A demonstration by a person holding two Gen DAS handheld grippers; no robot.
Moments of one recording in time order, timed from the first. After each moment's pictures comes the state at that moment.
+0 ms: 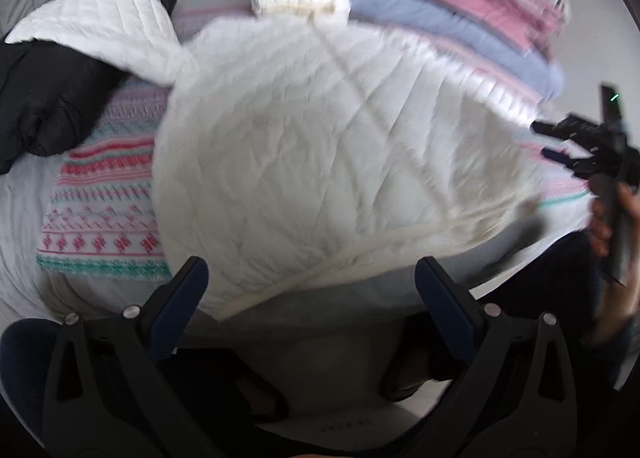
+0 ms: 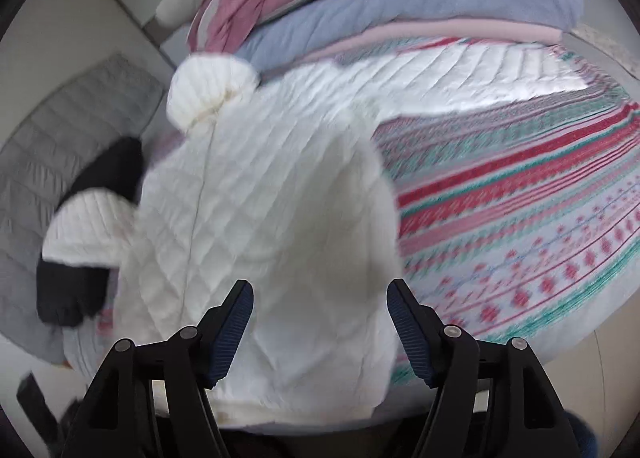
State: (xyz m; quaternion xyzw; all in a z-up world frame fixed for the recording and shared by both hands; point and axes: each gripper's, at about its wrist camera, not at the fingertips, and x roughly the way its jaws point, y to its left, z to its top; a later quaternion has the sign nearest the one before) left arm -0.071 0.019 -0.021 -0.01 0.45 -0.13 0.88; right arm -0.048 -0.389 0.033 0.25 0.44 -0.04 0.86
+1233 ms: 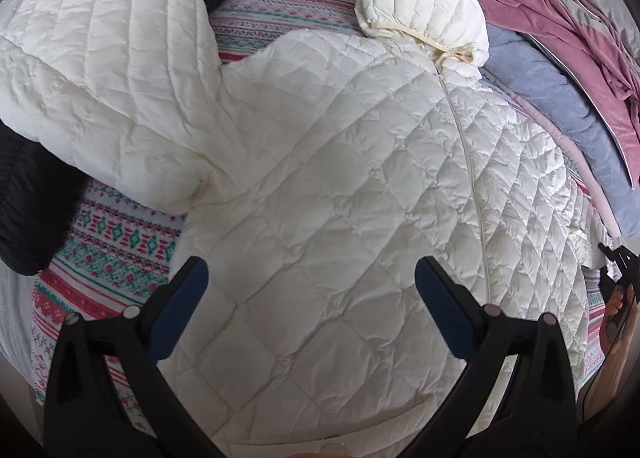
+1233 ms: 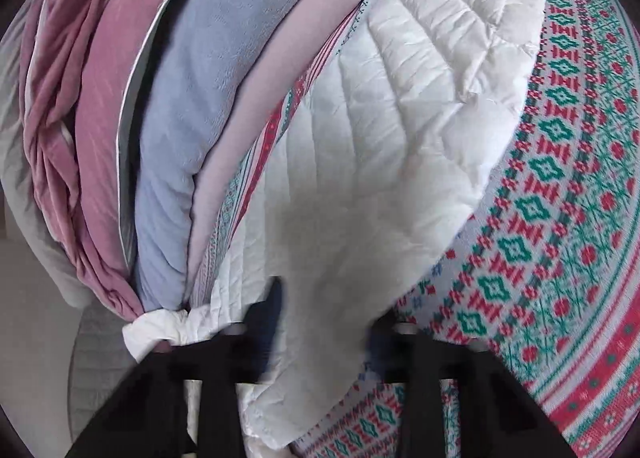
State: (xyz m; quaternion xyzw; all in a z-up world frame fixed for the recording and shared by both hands) left arm 0.188 0.037 -0.050 -0.10 0.51 0.01 0.85; right arm 0.121 -0.623 -0.083 0.57 0.32 -0.15 0.74
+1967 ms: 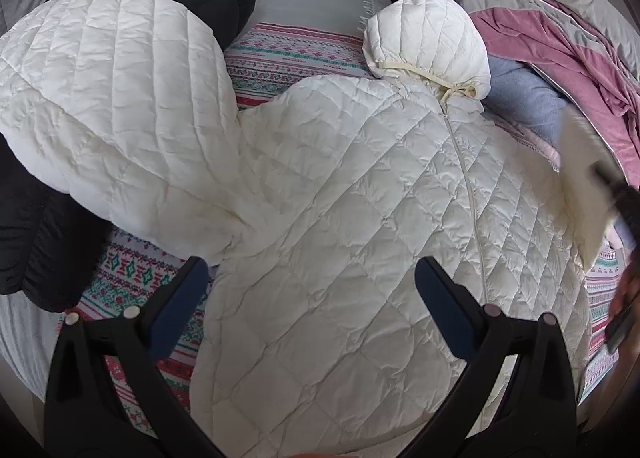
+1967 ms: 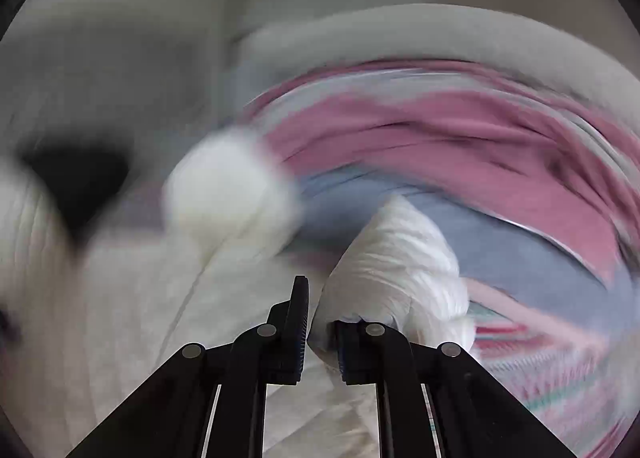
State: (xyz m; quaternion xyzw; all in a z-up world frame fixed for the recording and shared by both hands) left arm 0.197 0.054 -0.029 -0.08 0.47 0.02 0.88; right arm 0.231 -0.214 0.041 -0.21 0.36 0.04 0.91
